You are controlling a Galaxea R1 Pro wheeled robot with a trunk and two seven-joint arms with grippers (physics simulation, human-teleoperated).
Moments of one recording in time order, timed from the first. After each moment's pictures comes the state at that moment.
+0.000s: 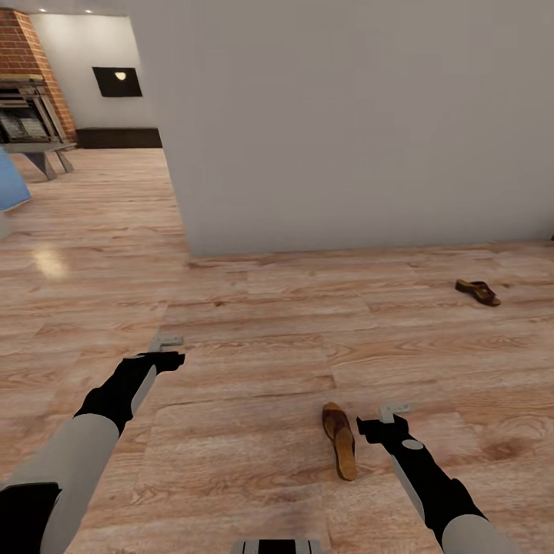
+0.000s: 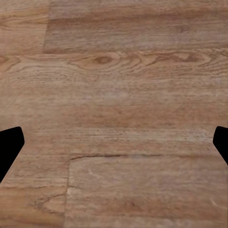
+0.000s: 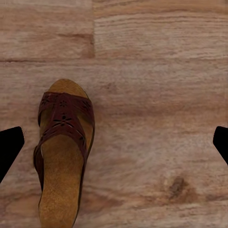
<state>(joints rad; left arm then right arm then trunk) -0.88 0.13 0.01 -0.61 0.04 0.42 0.03 -0.53 -0.08 0.03 -0.67 0.02 0.15 0.00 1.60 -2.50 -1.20</state>
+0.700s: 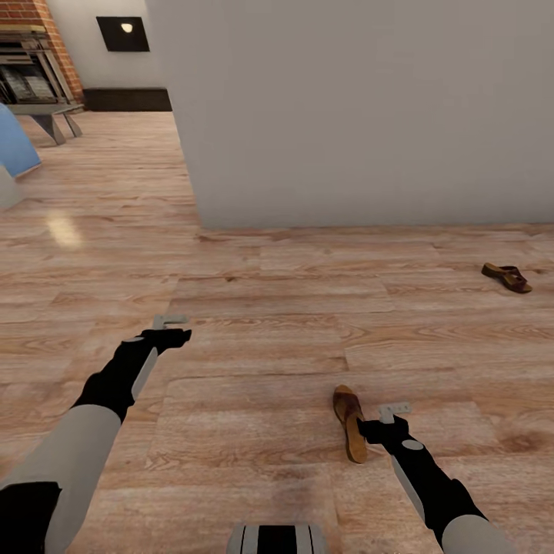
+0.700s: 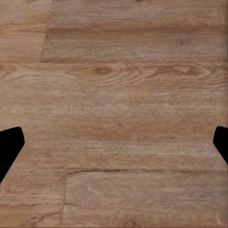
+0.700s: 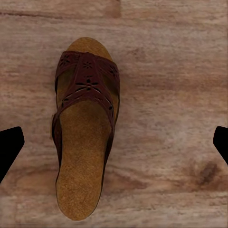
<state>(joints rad) -0.90 0.11 0.01 -0.75 0.04 0.42 -0.02 -0.53 -0.08 0.03 -0.66 0.02 0.15 0.00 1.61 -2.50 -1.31</state>
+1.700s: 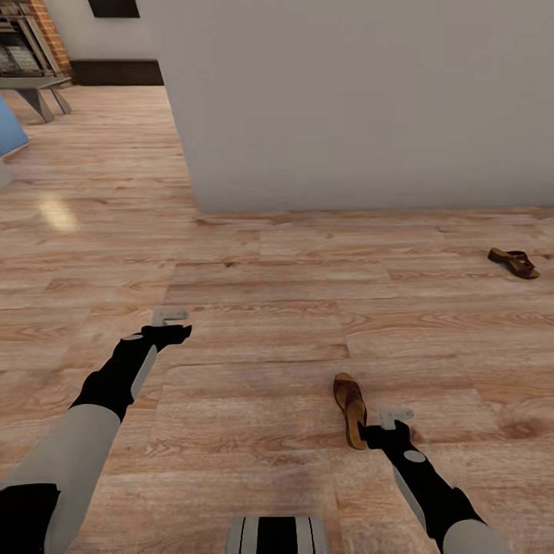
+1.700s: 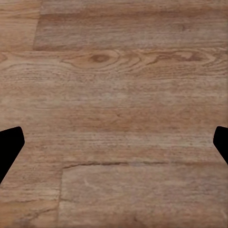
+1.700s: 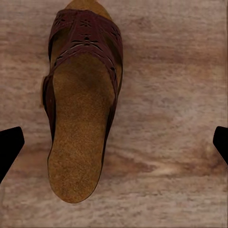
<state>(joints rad) -0.90 0.12 0.01 -0.78 0.04 0.41 -0.03 -0.53 -0.08 0.03 -0.58 0.03 0.01 0.00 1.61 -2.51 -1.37</state>
